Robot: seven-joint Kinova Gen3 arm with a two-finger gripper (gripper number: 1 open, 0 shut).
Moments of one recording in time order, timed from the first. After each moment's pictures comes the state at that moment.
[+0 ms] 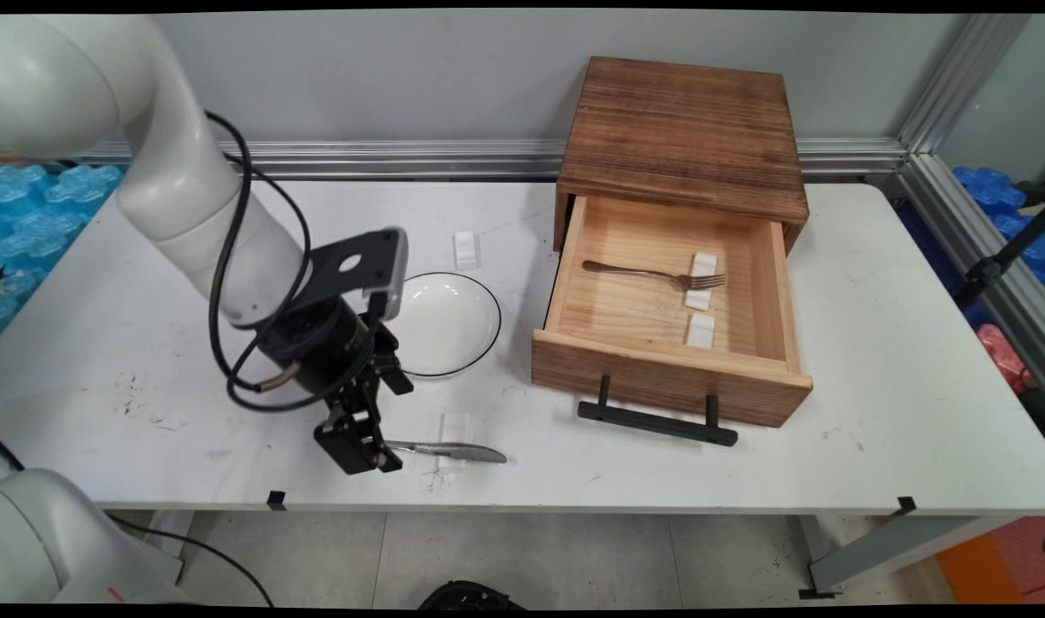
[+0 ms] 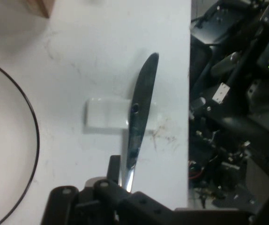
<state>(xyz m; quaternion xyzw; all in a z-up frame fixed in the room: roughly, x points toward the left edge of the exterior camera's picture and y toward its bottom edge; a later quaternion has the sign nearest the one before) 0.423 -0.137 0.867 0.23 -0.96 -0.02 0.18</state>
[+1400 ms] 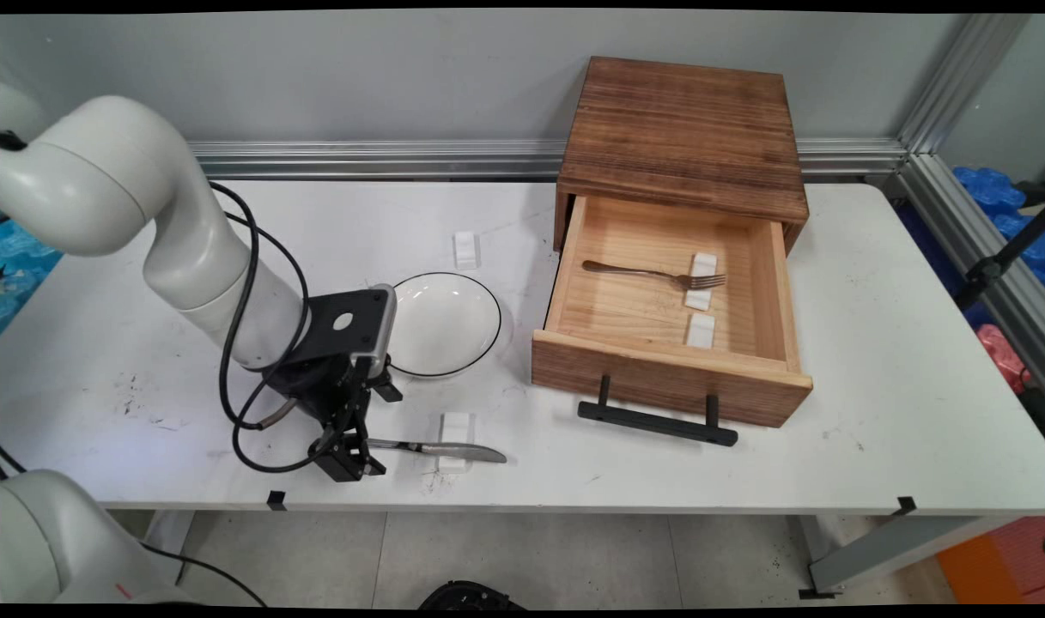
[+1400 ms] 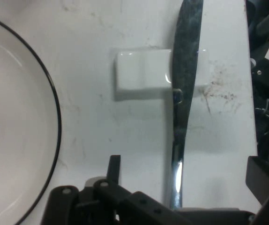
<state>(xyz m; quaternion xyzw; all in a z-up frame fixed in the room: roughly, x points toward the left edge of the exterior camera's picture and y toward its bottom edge) 0.445 -0.132 0.799 0.17 -0.97 0.03 0.15</state>
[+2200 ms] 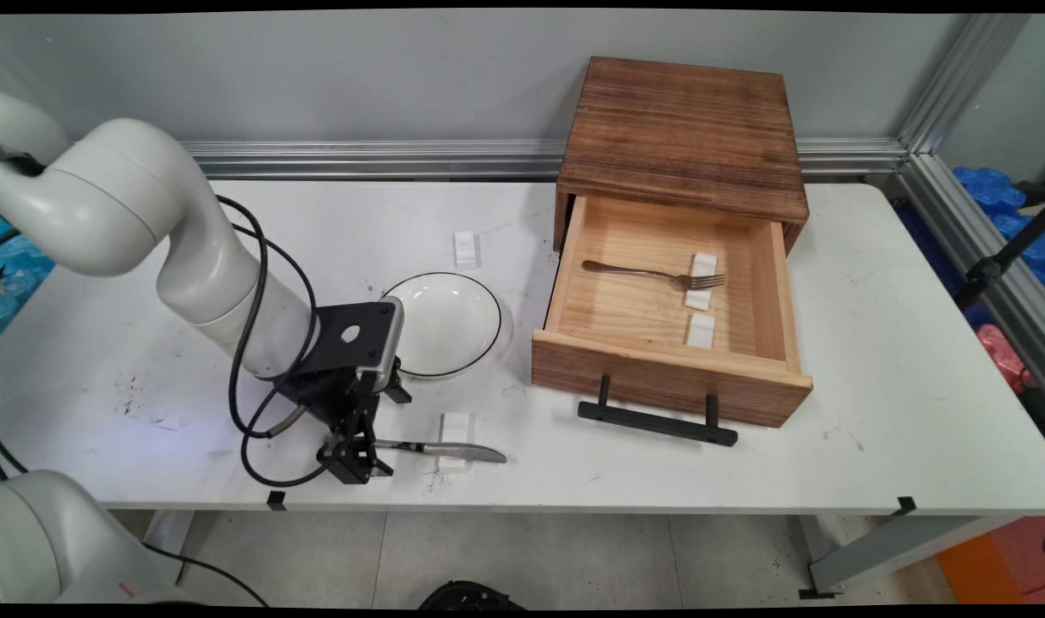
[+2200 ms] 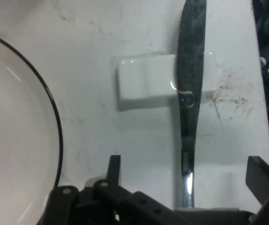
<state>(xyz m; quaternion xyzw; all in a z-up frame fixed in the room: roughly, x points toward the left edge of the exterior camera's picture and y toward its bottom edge) 0.441 -0.133 0.785 0.15 -0.98 0.04 0.15</state>
